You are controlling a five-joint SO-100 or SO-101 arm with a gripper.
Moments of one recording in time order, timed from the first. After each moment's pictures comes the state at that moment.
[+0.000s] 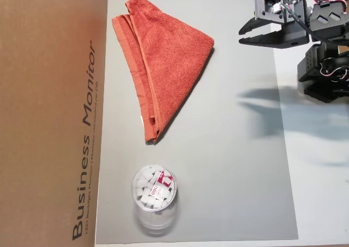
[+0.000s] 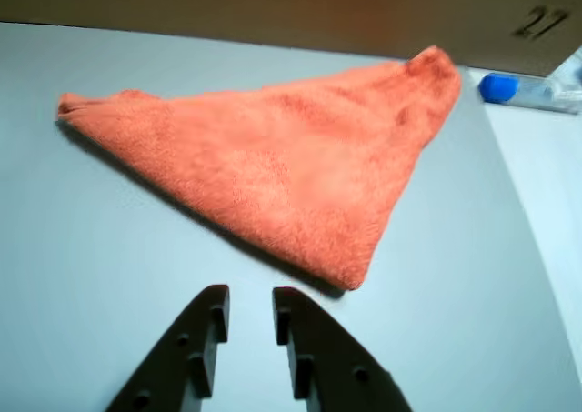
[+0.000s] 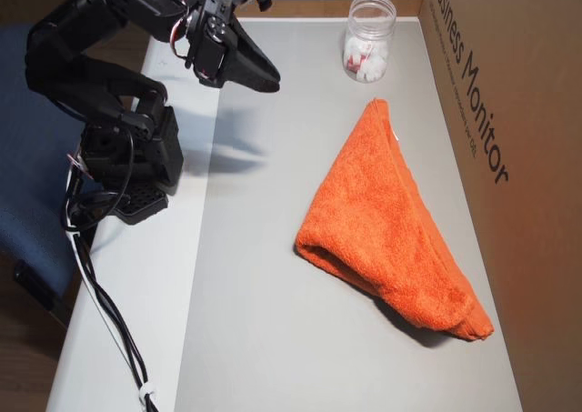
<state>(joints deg) 4.8 161.8 132.2 59.9 78.1</state>
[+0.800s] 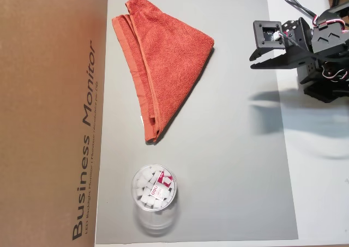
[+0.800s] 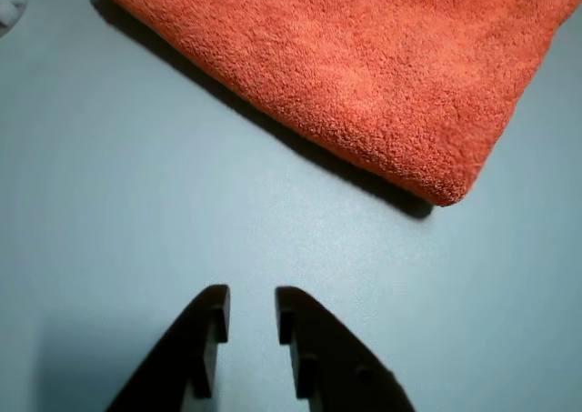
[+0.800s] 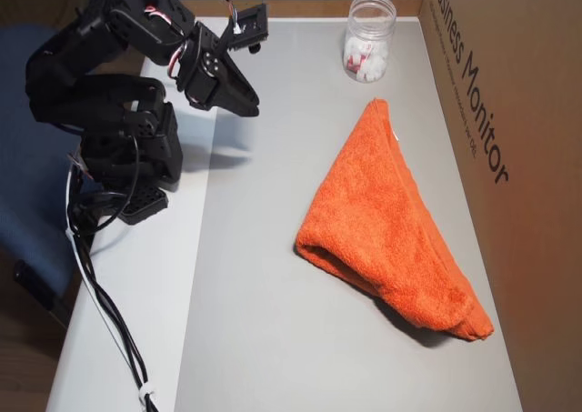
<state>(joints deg) -1.4 174.6 147.1 68.1 83.9</state>
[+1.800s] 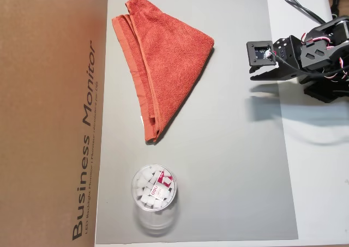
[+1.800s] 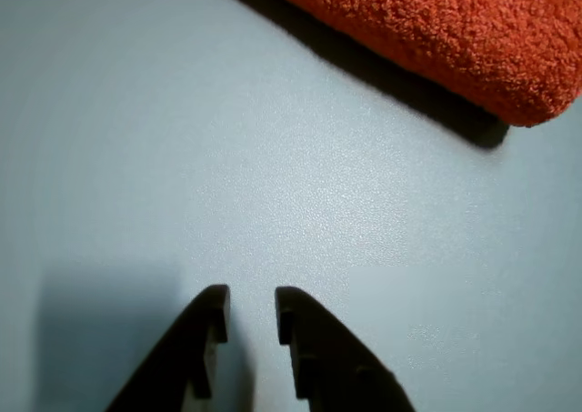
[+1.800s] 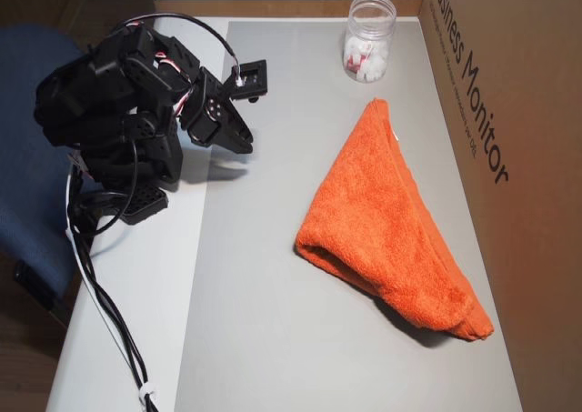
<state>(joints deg) -1.3 189.9 167.2 68.0 83.9</state>
